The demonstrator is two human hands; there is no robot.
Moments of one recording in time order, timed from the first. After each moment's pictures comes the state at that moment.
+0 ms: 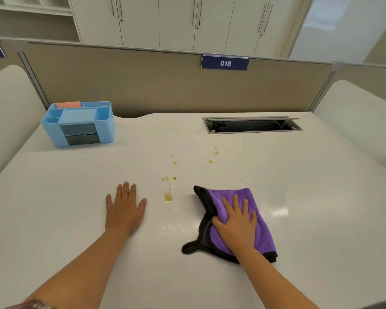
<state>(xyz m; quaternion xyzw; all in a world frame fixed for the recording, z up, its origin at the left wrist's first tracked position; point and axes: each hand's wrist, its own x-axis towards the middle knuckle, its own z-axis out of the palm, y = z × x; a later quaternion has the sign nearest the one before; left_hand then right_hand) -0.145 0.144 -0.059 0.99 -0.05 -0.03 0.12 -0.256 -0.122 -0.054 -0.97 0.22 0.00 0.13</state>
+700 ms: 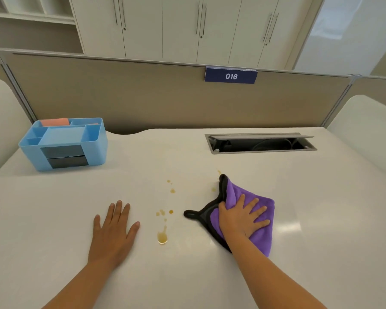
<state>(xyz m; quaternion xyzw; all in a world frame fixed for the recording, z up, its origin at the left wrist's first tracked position) -0.095 0.139 -0.068 0.99 -0.06 -0.03 0.13 -0.113 -0.156 -0.054 -0.90 0.42 0.02 0.11</state>
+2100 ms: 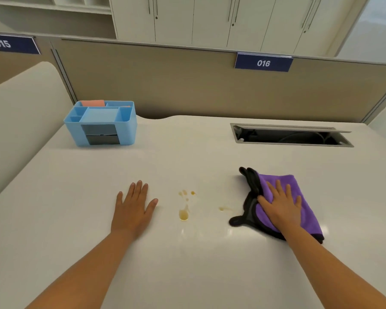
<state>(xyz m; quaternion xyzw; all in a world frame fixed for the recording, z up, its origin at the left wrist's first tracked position) -0.101 0.152 -0.071 0.99 -0.03 -0.02 0.12 -0.135 -0.234 -0.049 -0.97 0.20 0.01 0.10</state>
